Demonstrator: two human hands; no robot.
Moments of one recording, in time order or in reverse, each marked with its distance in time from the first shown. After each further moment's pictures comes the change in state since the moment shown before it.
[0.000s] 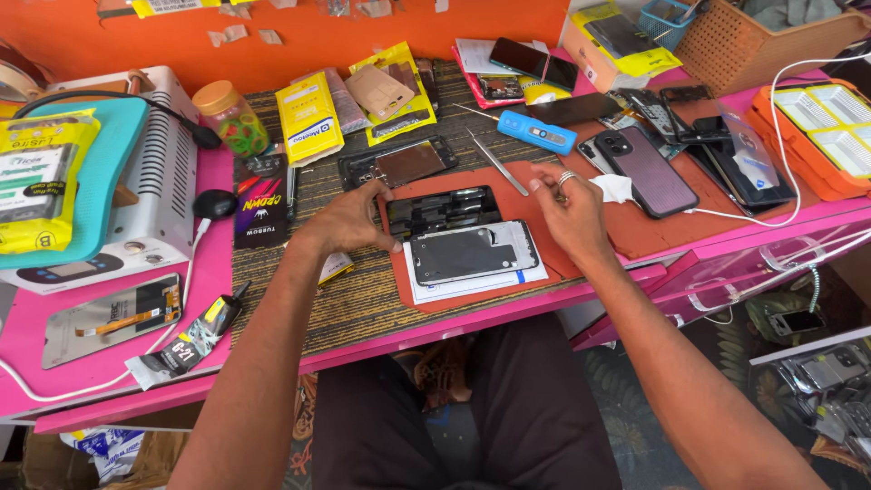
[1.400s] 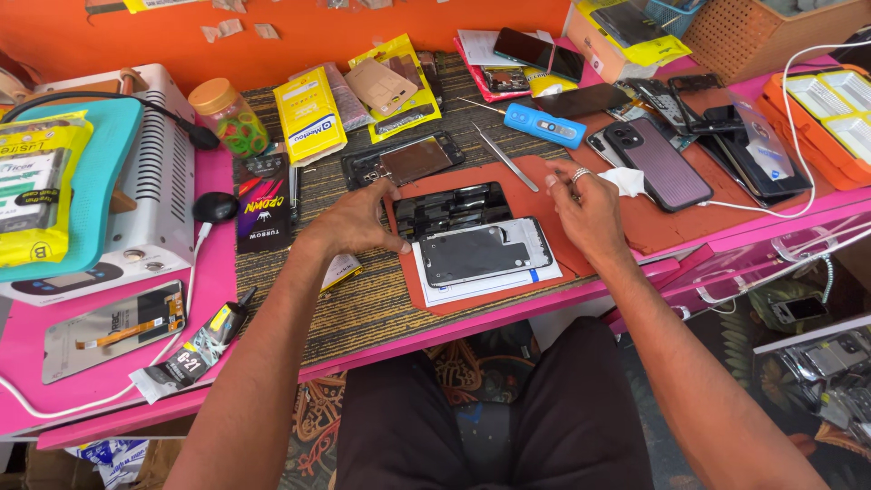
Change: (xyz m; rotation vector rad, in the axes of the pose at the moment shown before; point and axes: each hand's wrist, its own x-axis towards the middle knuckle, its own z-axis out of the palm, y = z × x) left_hand 0.005 -0.008 -0.001 0.056 0.006 0.097; right_hand -0.002 -0.002 0.000 0.001 -0.045 0.084
